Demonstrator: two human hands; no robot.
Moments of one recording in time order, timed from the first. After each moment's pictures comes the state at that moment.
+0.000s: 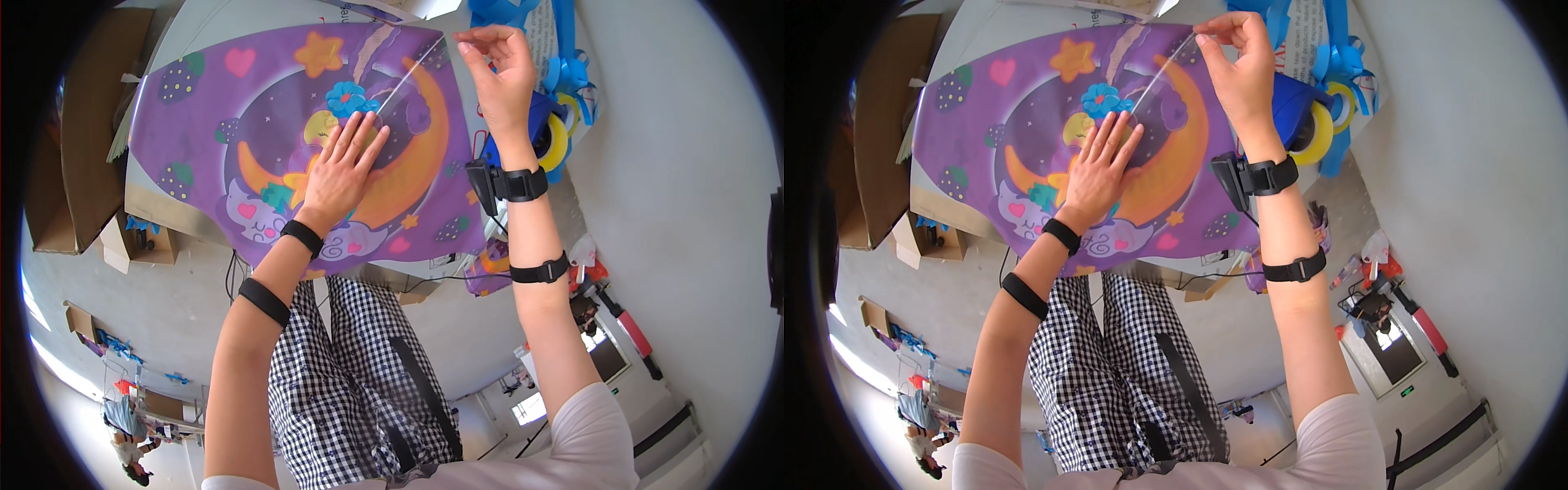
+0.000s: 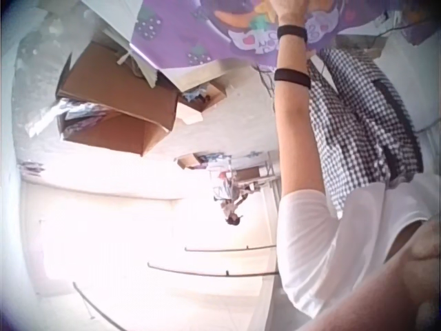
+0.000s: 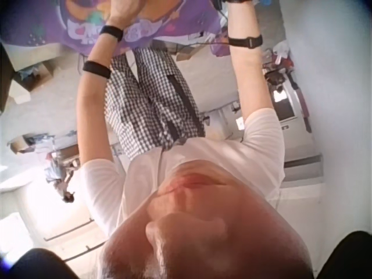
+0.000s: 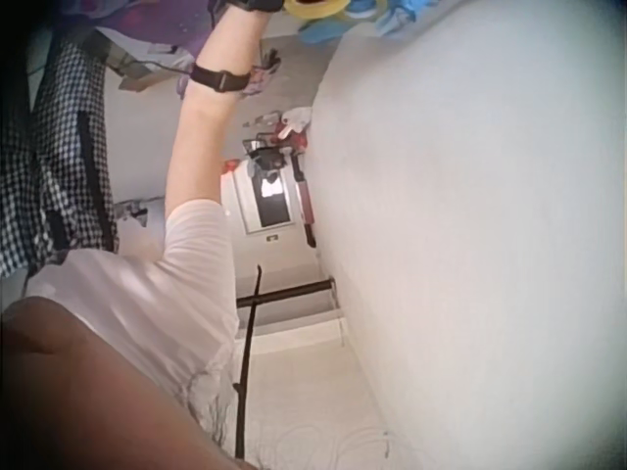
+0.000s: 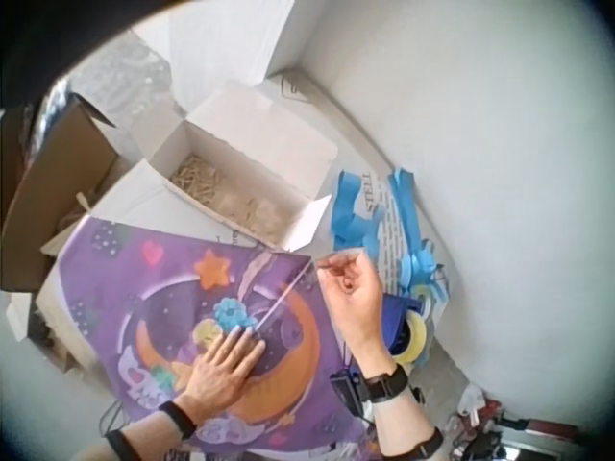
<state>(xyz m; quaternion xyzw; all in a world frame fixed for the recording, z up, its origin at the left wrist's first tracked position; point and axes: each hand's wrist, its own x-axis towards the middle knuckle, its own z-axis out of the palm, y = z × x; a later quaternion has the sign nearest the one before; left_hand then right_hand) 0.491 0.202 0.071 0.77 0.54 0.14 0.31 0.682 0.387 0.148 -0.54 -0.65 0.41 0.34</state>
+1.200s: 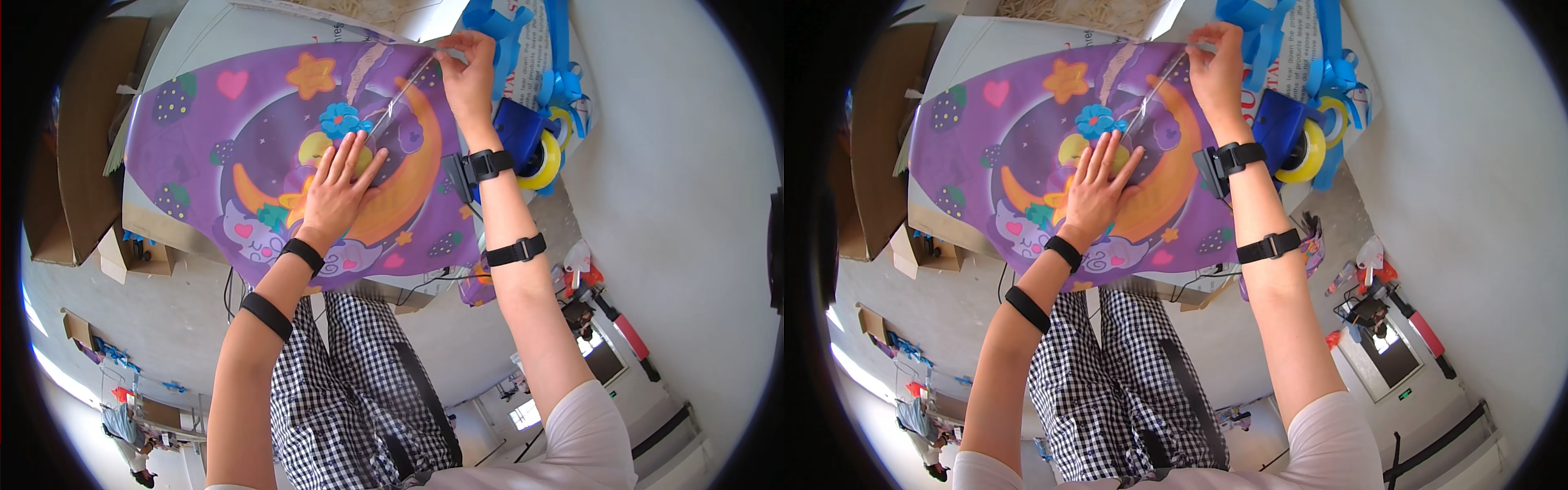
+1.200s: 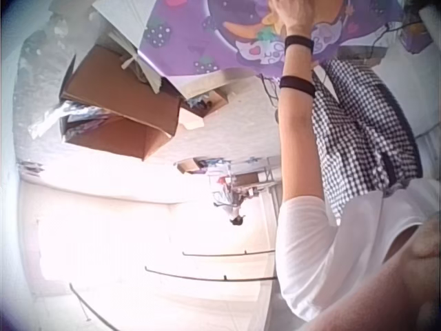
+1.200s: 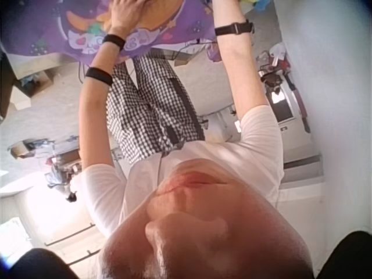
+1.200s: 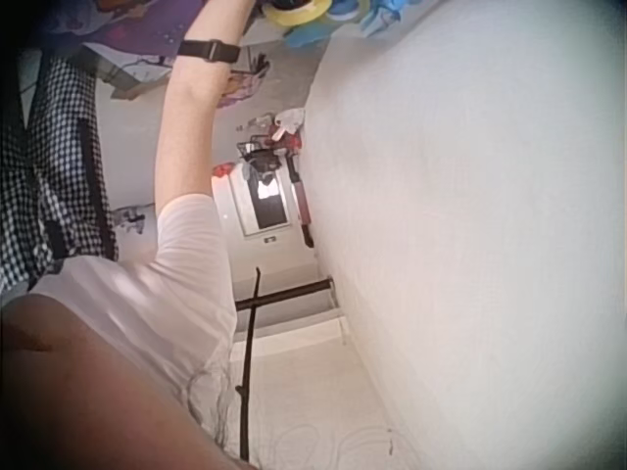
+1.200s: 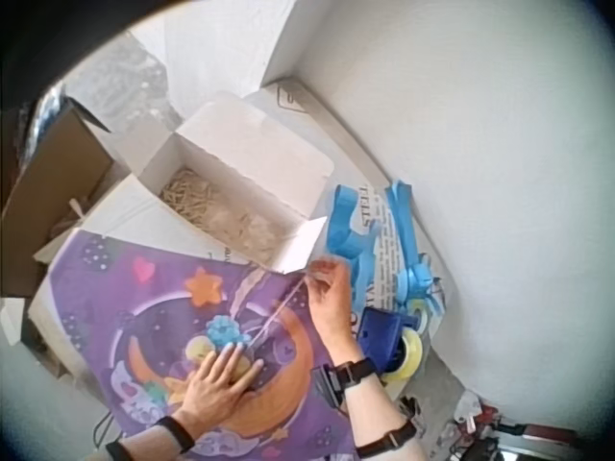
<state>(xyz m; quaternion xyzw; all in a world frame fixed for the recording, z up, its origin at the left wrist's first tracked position) 0.496 0.200 0.069 0.78 0.55 0.12 0.29 0.683 0.403 0.082 -0.58 -0.66 0.35 0.31</state>
